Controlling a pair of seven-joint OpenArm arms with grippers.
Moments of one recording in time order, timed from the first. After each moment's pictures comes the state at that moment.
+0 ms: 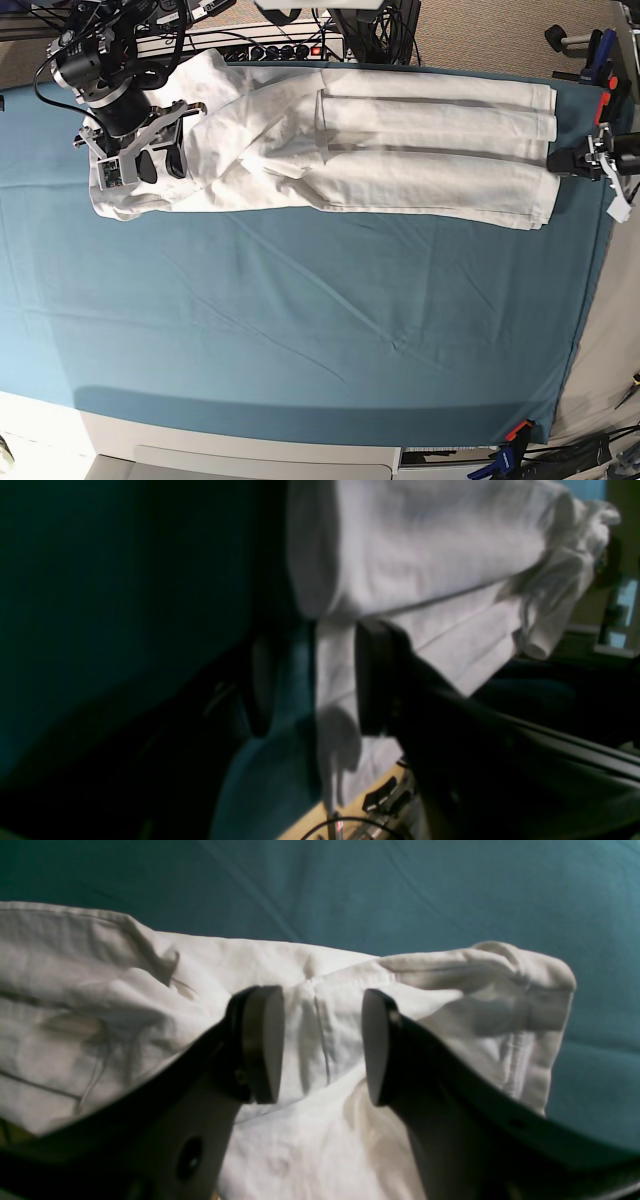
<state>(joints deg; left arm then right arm) 0.7 -42.1 -8.7 54.4 -85.3 -40.3 75.6 -22.2 2.5 31.6 133.4 28.0 31.2 -66.2</state>
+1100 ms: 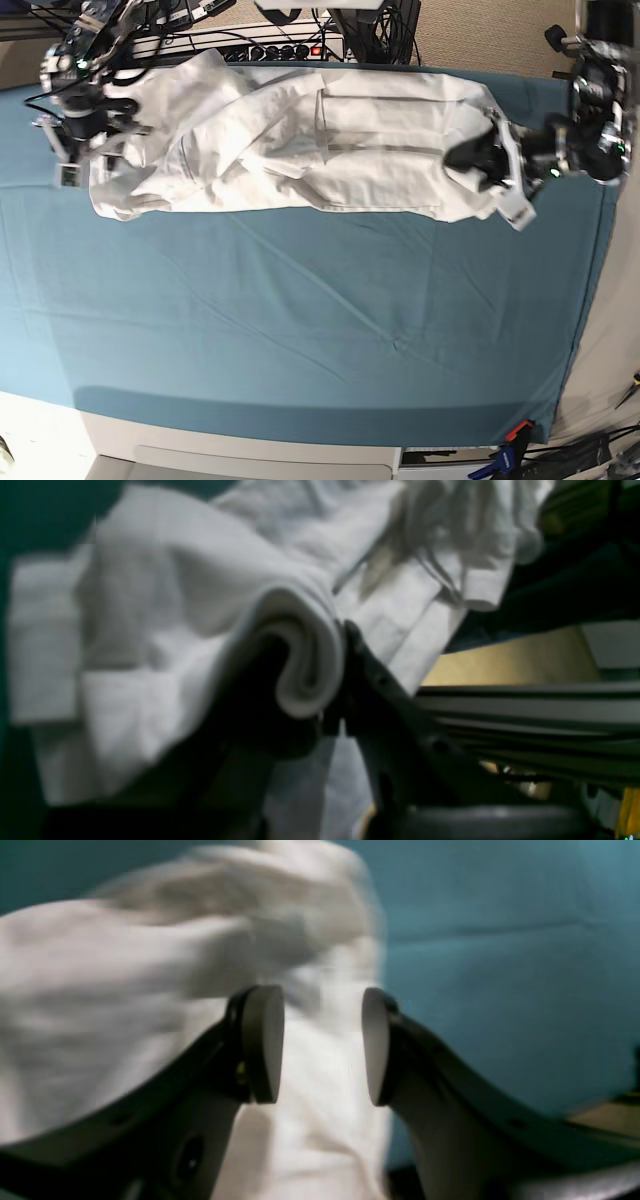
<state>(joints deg) 10.0 -29.5 -4.1 99.0 -70.0 -41.1 68.0 -18.8 6.0 38.4 118.8 6.4 21.9 -57.4</state>
